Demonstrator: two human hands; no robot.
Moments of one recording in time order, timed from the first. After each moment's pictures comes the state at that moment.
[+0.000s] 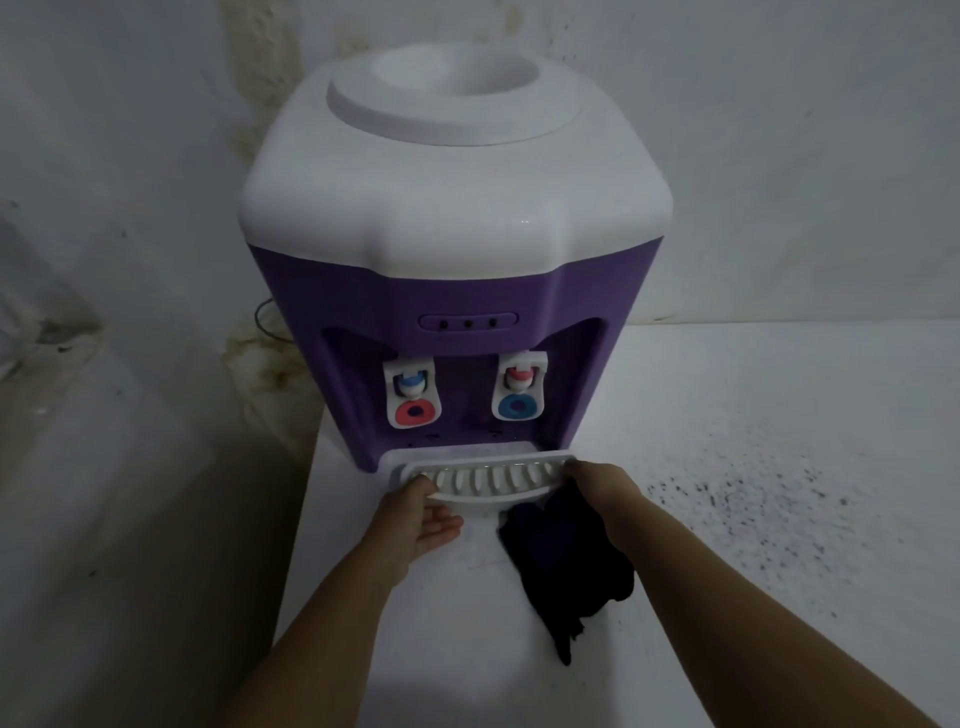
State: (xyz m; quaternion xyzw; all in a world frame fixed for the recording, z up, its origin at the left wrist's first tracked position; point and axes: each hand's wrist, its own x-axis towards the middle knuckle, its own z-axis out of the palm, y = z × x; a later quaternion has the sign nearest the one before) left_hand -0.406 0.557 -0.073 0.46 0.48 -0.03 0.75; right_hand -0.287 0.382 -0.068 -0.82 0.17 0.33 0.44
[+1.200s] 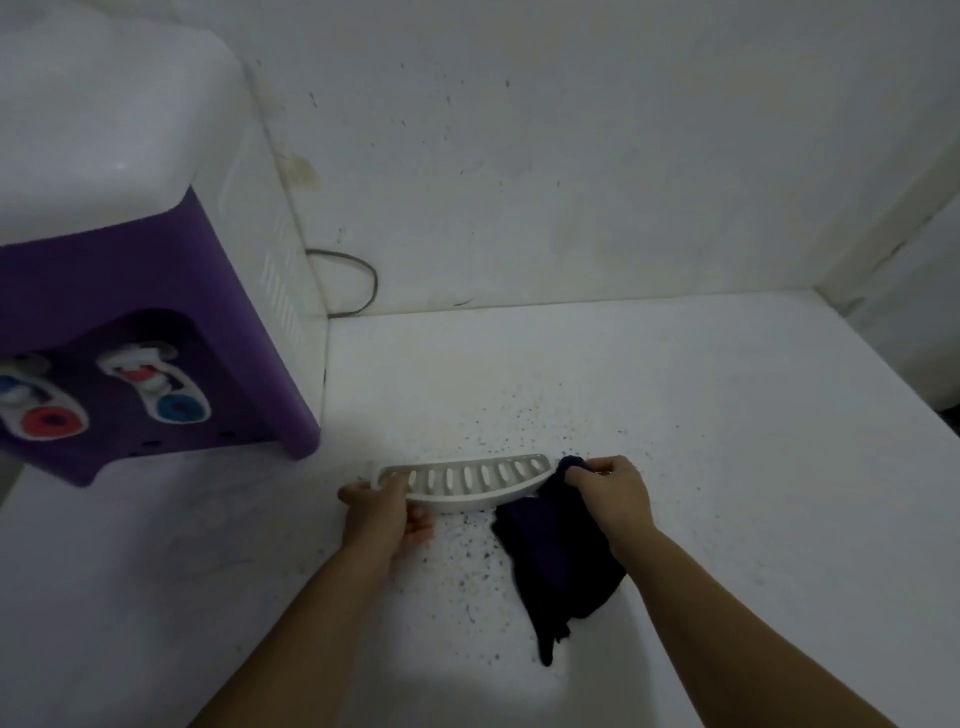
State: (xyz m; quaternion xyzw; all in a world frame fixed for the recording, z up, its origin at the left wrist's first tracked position) left_hand -0.278 0.303 -0.080 0.52 0.54 0.01 0.66; right_hand -0.191 0.093 -0.073 -0.83 0.16 0.18 0.50
